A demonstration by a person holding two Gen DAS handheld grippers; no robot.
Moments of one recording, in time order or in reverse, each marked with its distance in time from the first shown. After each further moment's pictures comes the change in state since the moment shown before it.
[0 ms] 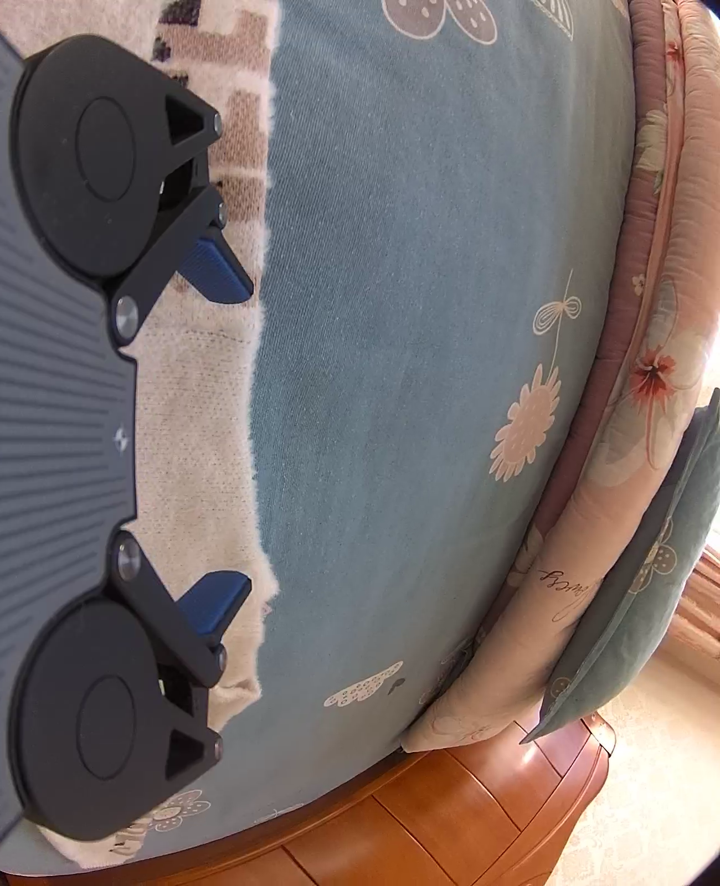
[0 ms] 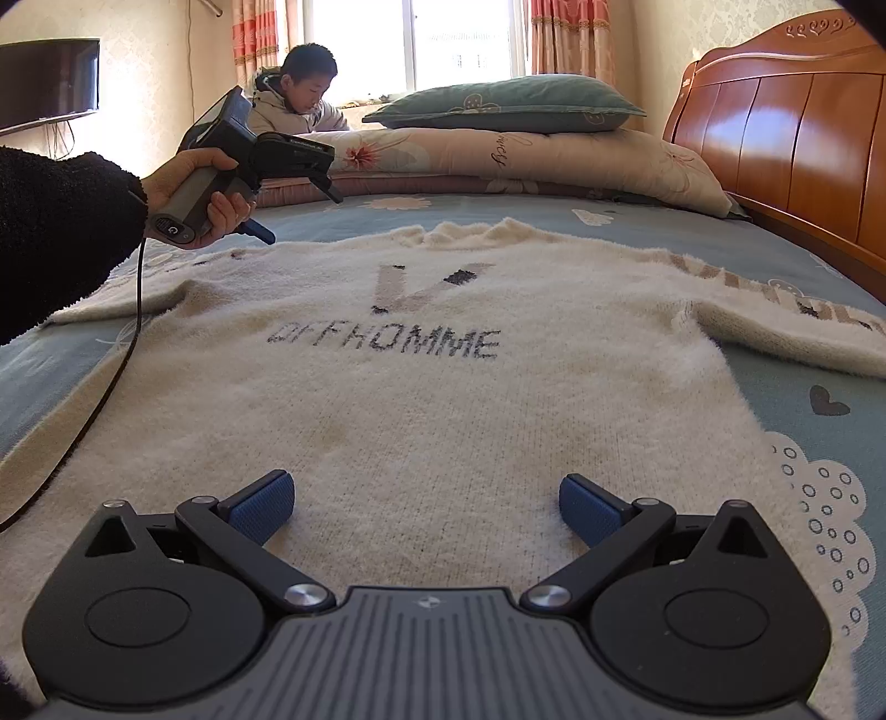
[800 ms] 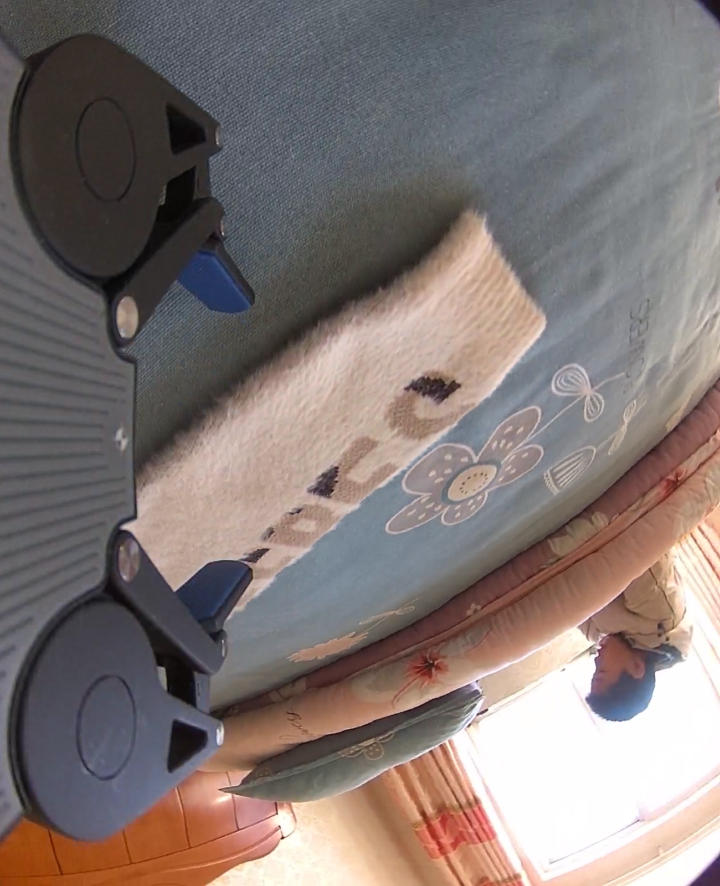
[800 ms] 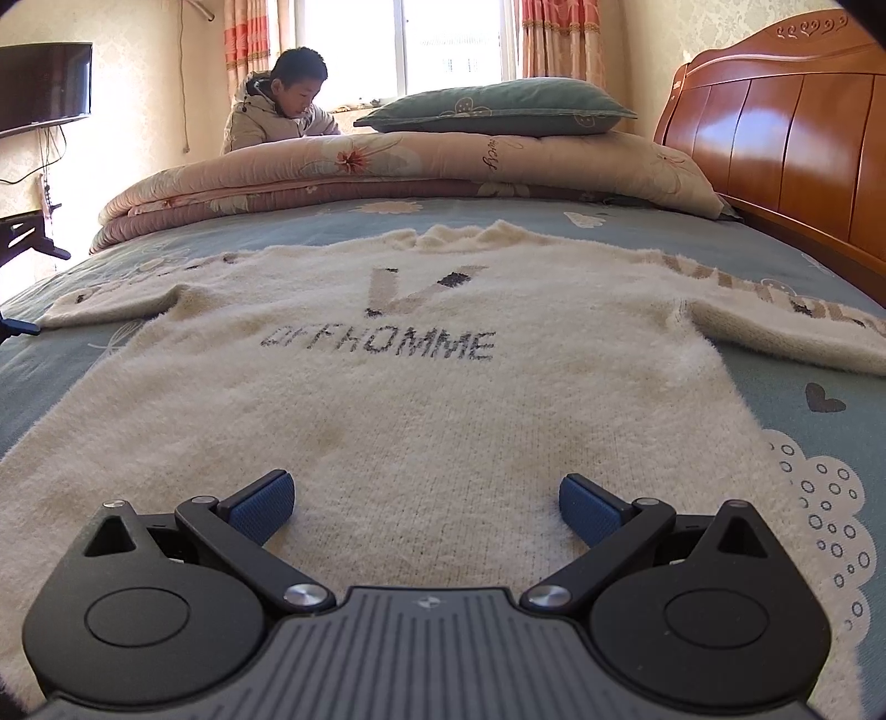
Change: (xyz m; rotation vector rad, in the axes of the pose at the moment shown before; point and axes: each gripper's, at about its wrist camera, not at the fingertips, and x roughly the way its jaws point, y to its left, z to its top) left arm -0.172 0.258 -0.123 -0.704 -0.237 0.031; right arm 0.003 0.001 -0.001 0.013 -0.010 -0.016
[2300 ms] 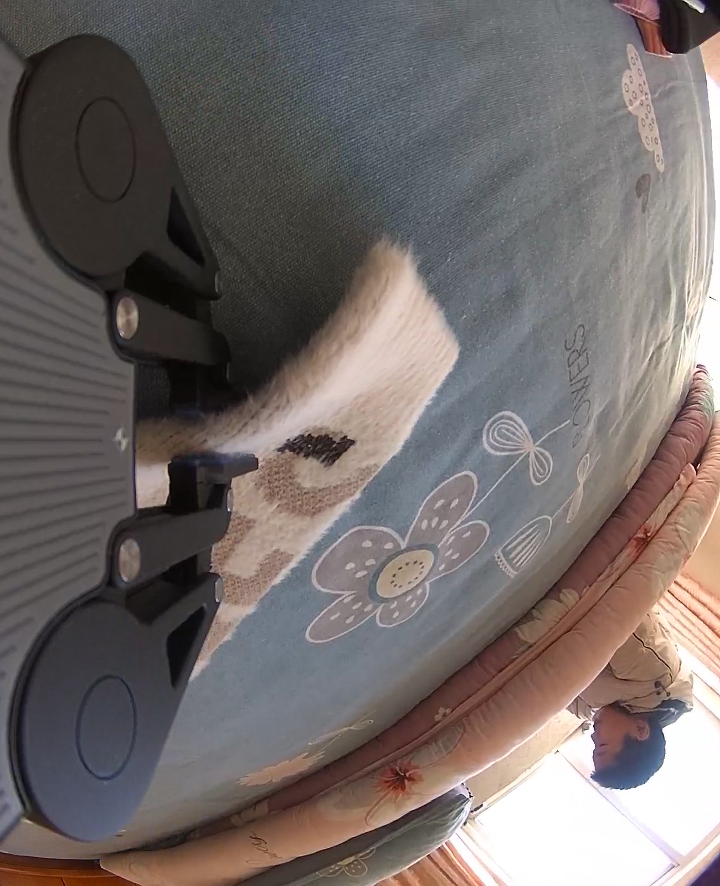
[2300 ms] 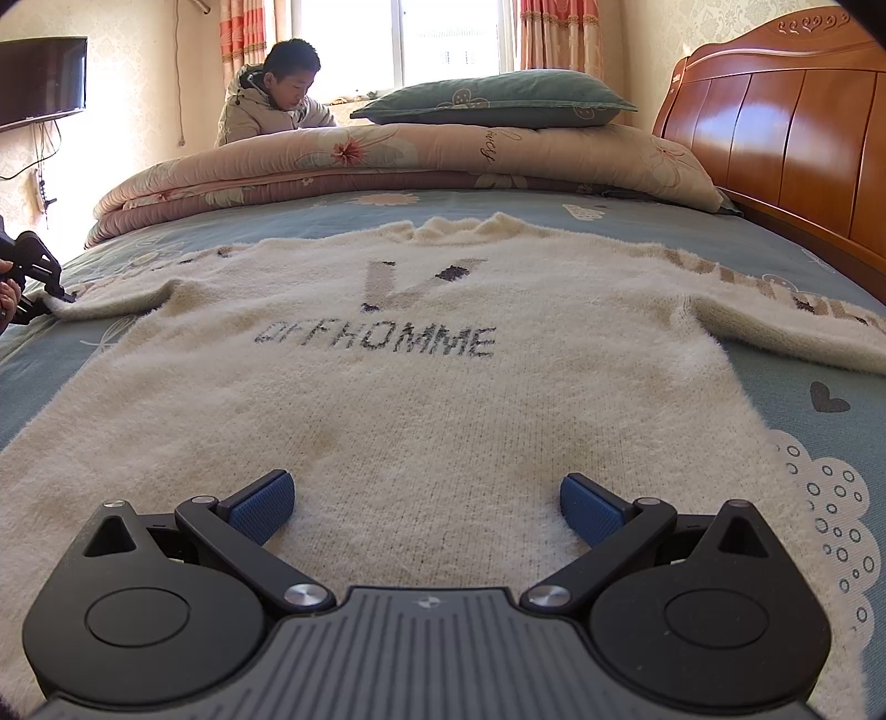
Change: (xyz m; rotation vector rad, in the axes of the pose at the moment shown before) left arm 0.045 -0.044 0.031 0.134 -0.118 0.304; right arm 0.007 0.003 0.003 -0.002 0.020 -0.012
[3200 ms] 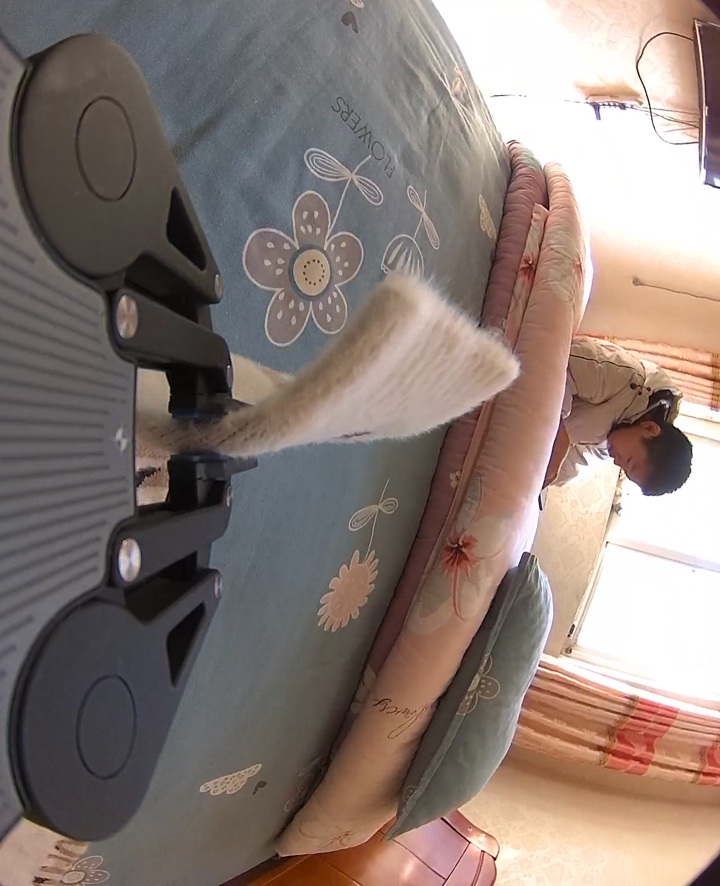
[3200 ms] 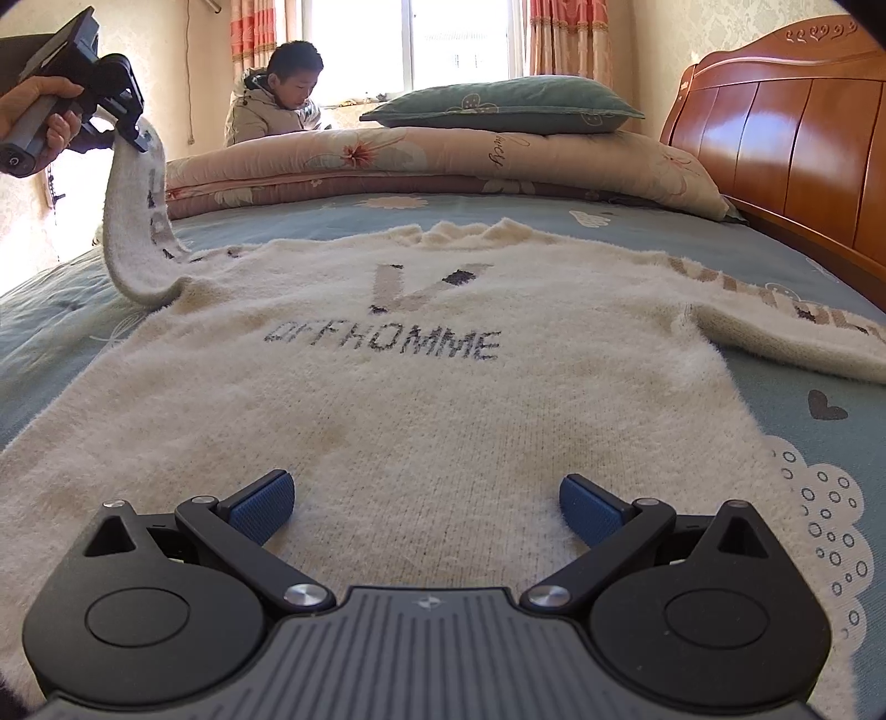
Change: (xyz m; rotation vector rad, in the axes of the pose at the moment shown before) left arm -0.118 -0.223 -0.059 0.518 -0.141 -0.102; right arm -0.011 0.001 0.000 -0.027 -0.015 0.019
